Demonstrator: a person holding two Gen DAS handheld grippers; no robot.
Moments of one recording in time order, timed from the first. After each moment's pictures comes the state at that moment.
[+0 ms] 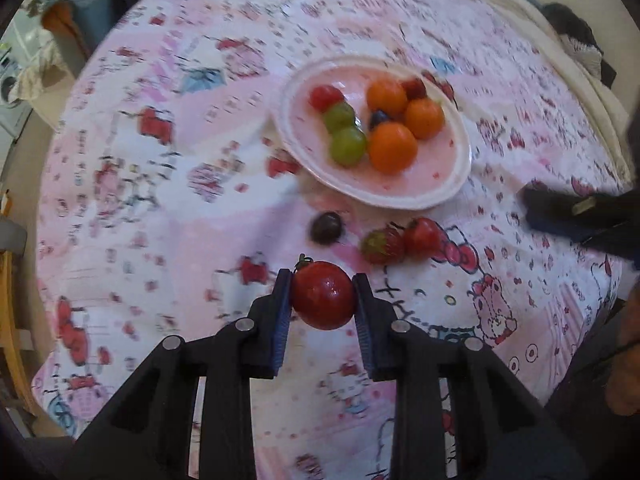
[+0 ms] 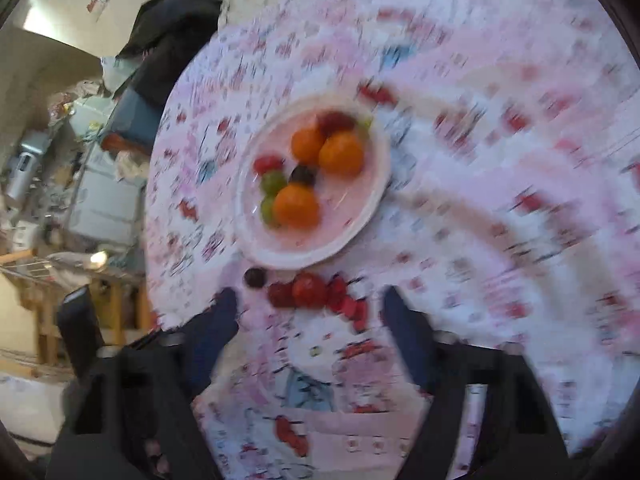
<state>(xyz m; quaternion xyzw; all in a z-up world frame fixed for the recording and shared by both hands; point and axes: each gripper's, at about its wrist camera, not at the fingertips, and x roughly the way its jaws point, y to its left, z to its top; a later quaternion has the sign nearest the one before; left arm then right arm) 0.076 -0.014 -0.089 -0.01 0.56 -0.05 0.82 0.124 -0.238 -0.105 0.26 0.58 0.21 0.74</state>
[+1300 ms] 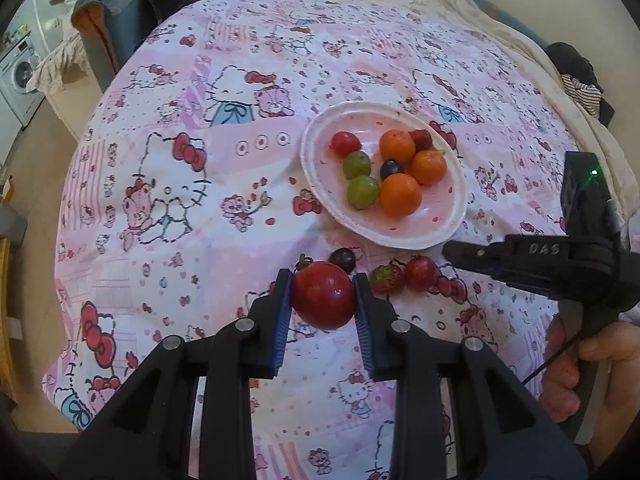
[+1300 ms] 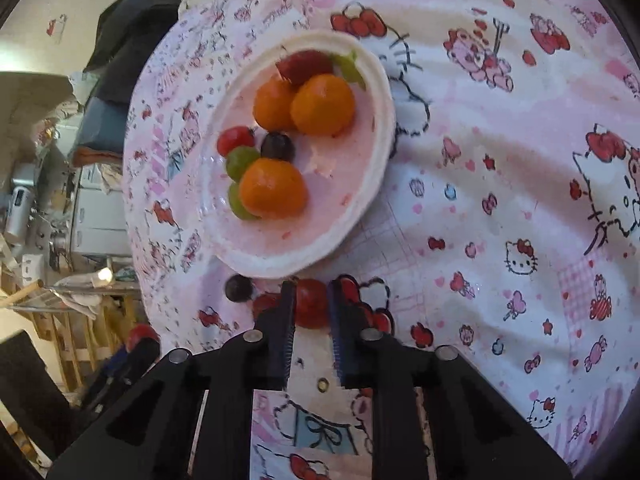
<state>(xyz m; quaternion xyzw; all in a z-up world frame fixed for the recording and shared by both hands) 0.080 0.003 -0.062 -0.05 0.53 -0.04 0.85 0.142 -0.223 -0.153 0.31 0.61 0.18 0.71</state>
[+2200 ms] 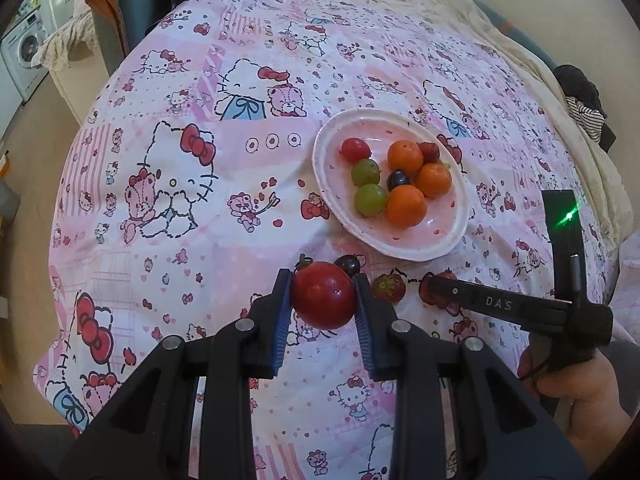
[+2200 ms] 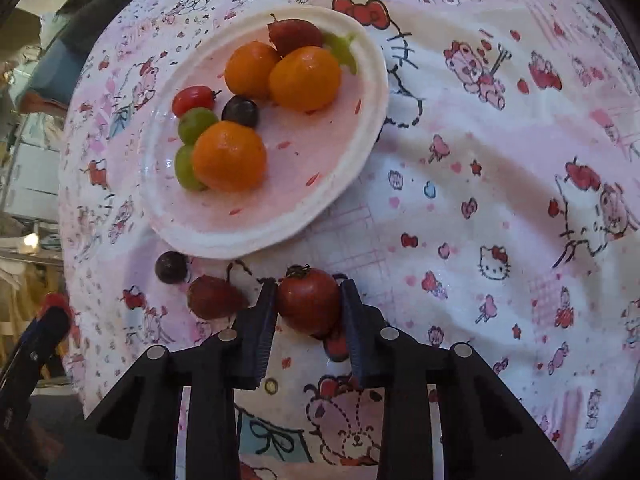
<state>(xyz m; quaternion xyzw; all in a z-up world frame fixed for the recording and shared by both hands) 0.087 0.015 -0.061 -0.08 0.53 -0.04 0.84 0.140 -0.197 -0.161 0.16 0.65 0.12 0.74</state>
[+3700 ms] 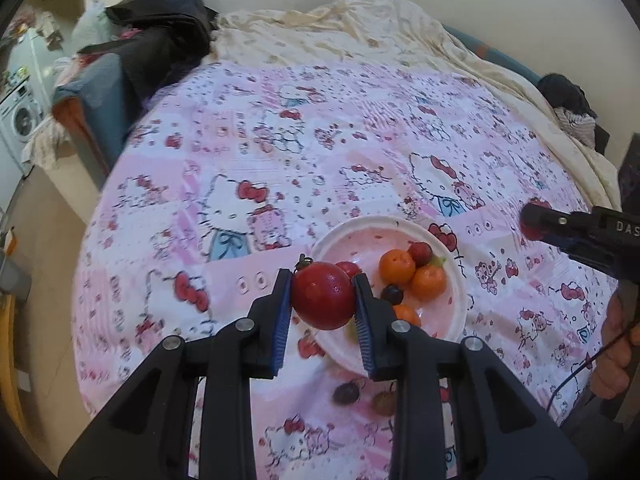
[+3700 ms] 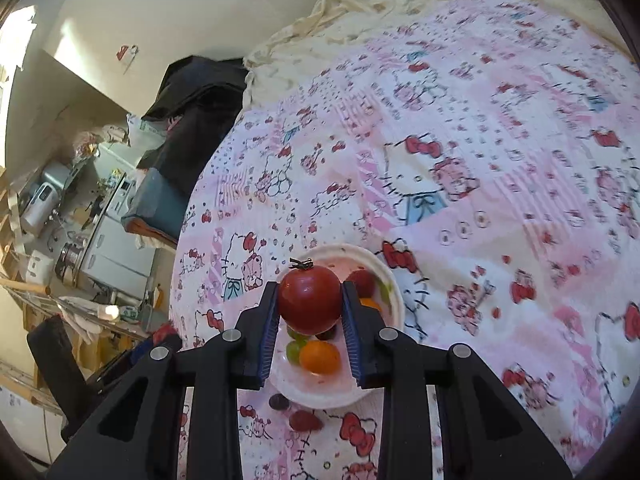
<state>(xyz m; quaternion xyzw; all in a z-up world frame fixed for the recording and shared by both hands) 0.167 -0.006 -0.015 -0.01 0.45 -0.06 0.89 0.207 -0.270 -0.036 0.26 0.46 0.20 0.82</state>
